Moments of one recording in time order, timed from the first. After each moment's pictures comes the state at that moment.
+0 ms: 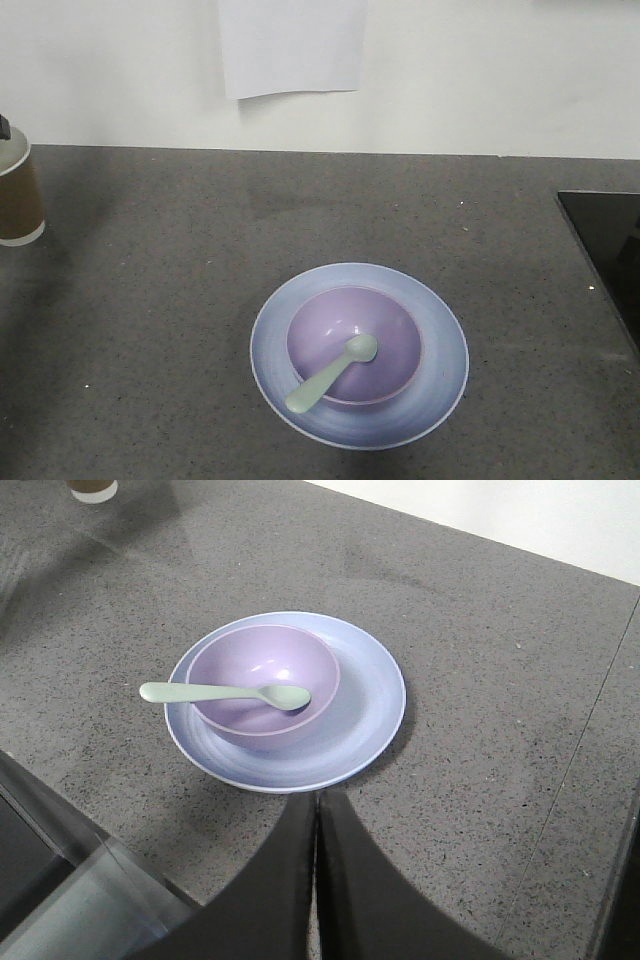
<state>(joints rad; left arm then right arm) 0.14 1.59 -1.48 0.04 0.84 -0.18 0.36 0.42 -1.01 0.11 1.20 -0.14</state>
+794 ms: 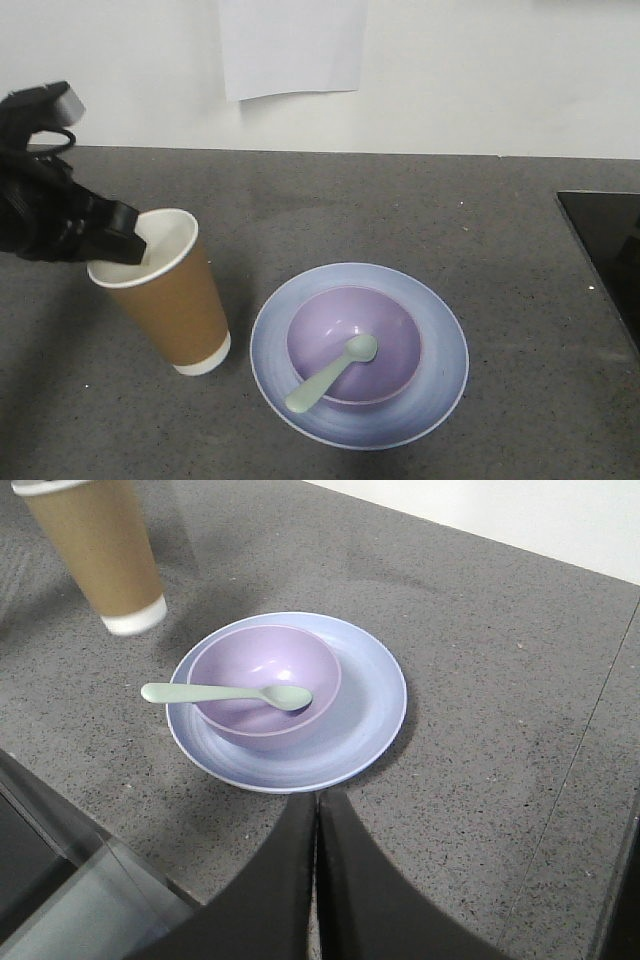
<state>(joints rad) -0.13 1.40 -1.24 -0.52 1.08 0.26 0.36 0.42 -1.01 0.11 1.20 -0.14</state>
